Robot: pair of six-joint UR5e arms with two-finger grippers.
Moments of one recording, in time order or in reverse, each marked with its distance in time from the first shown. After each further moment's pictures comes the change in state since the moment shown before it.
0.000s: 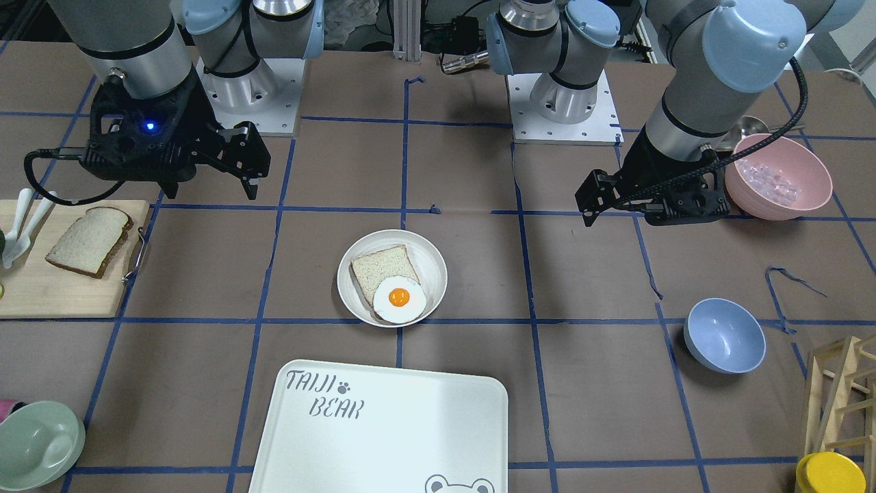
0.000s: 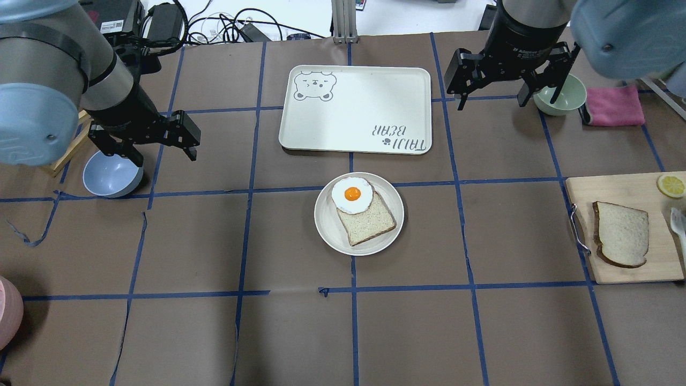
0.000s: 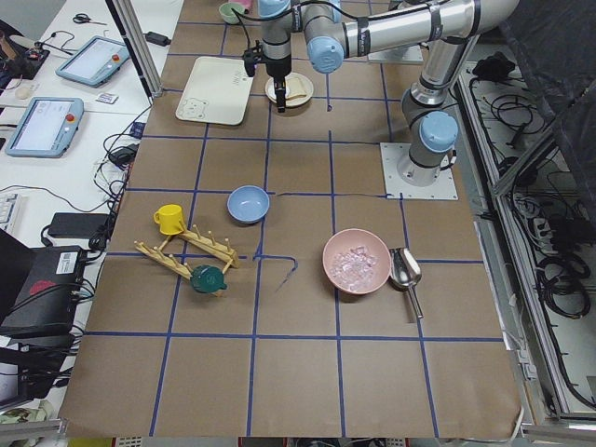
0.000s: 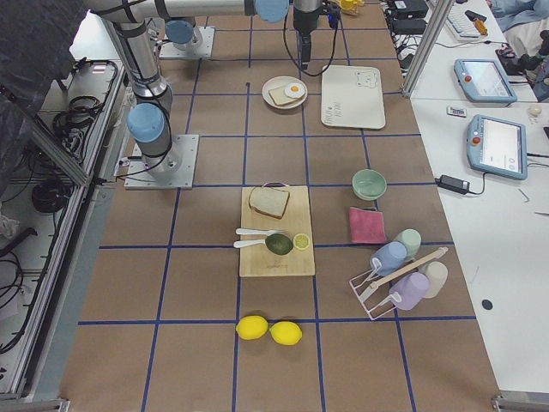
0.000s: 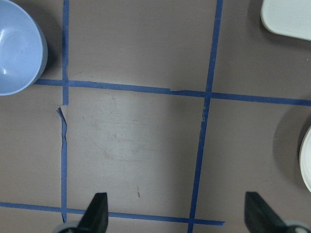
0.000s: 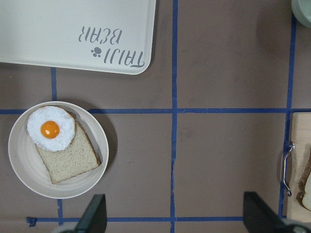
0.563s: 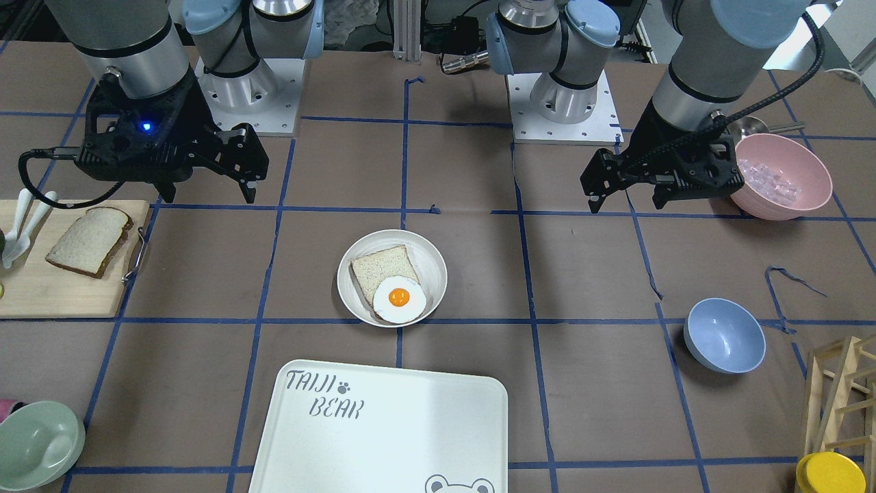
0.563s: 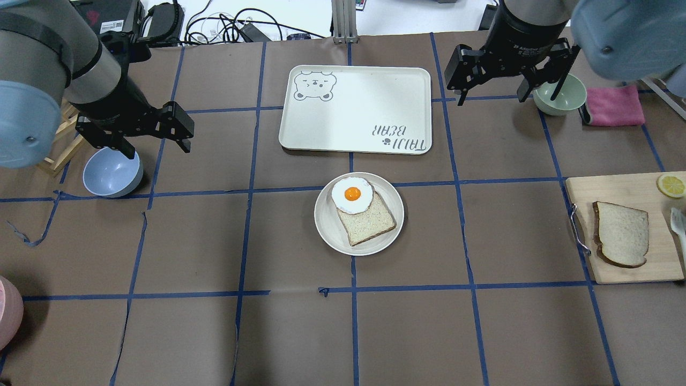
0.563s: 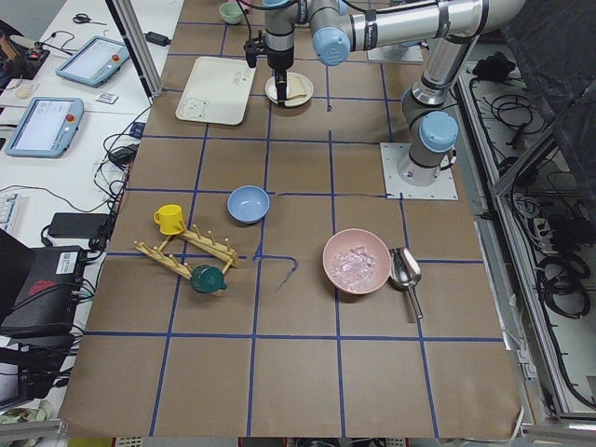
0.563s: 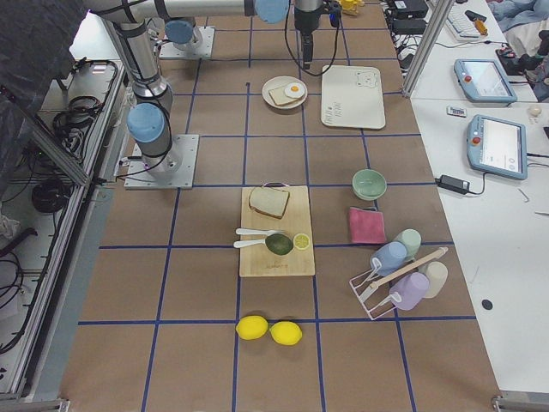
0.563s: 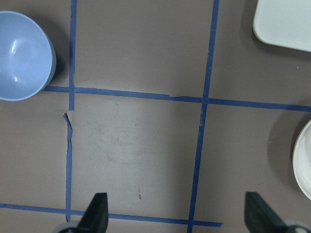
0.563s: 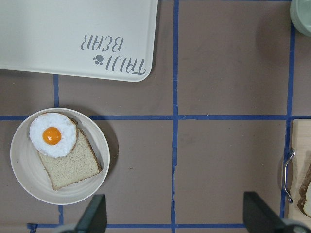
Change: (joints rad) left arm -0.004 0.052 0.016 -0.008 0.000 -0.001; right arm -0.002 -0.001 0.000 -0.018 0.008 -0.004
